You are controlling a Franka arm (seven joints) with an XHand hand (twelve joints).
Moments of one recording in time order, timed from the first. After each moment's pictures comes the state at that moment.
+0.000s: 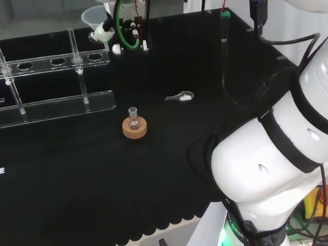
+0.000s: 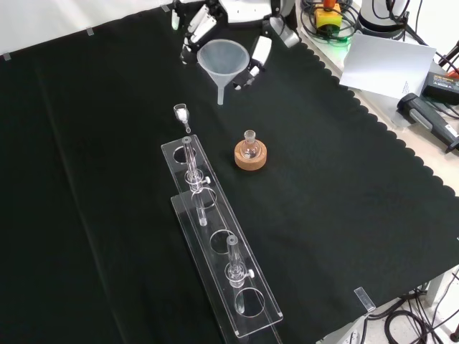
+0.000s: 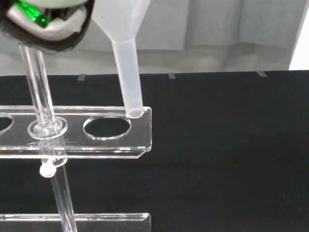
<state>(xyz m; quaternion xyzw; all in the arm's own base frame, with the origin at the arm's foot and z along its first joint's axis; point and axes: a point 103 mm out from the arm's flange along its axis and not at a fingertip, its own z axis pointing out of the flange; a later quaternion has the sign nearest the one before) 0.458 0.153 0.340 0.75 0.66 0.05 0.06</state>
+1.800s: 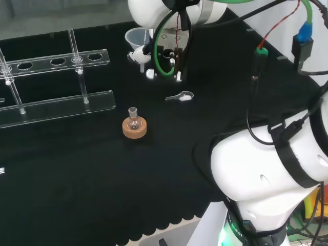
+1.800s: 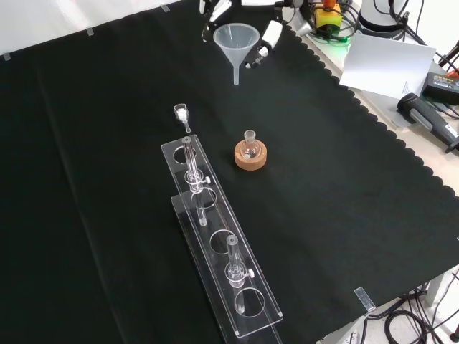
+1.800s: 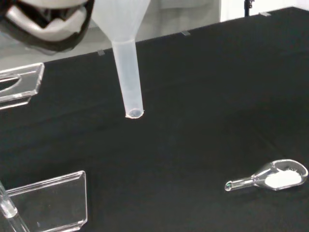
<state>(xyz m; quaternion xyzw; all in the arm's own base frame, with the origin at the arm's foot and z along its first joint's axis) 0.384 0.074 0.294 0.82 0.56 0.08 0.00</state>
